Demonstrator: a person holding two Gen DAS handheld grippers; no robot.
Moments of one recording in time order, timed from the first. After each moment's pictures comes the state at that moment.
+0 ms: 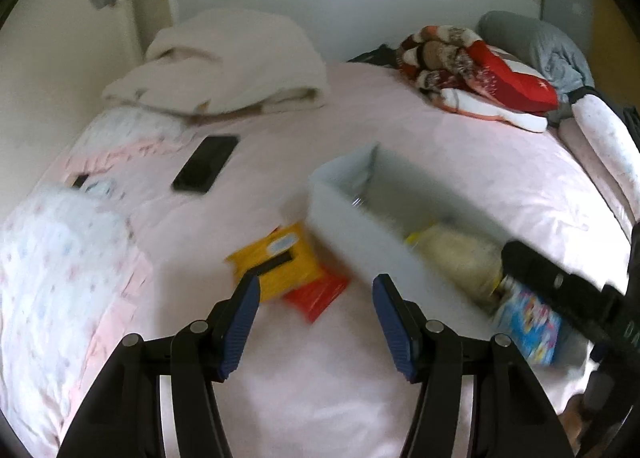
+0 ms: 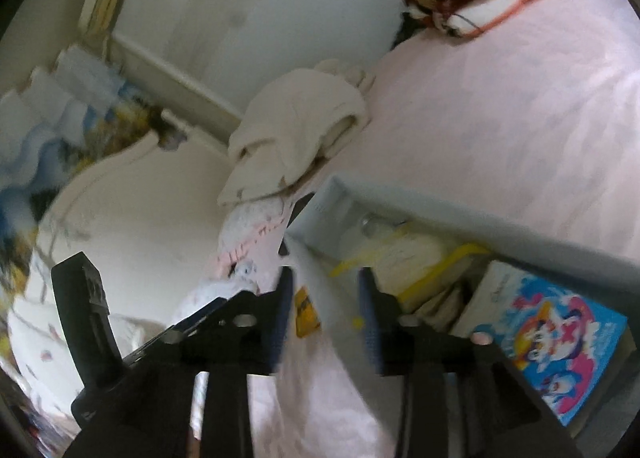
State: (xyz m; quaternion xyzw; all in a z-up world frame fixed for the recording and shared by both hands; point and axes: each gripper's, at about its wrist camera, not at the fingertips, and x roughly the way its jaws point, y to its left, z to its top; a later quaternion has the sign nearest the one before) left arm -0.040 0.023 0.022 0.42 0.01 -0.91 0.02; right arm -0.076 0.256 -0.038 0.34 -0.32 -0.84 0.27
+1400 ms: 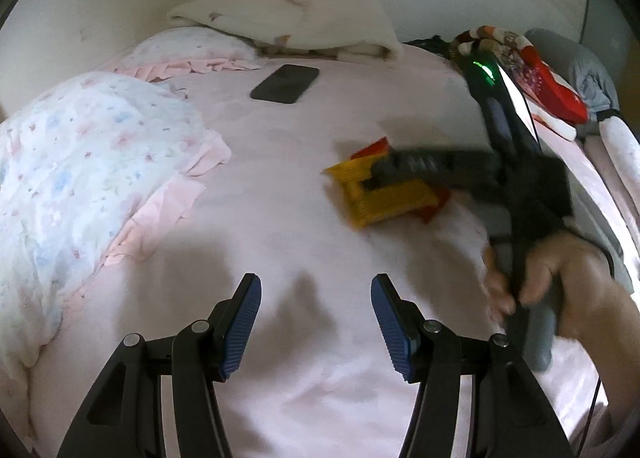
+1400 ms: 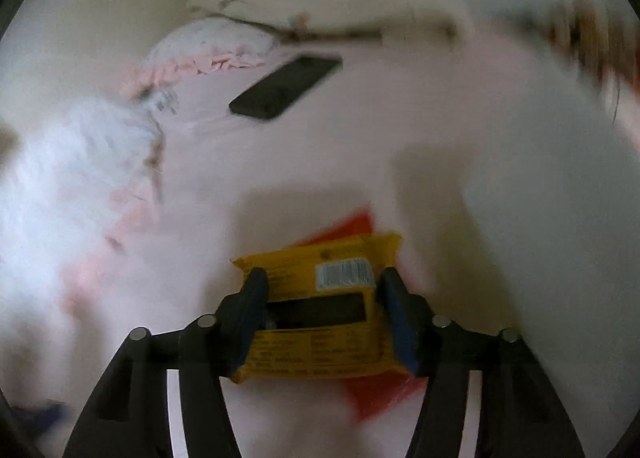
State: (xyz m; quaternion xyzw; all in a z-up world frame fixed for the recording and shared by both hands) left arm 0.028 -0.084 -0.068 0.43 0.07 -0.90 0.05; right arm -0.156 0.033 -0.116 0.49 -0.05 -0.84 0.24
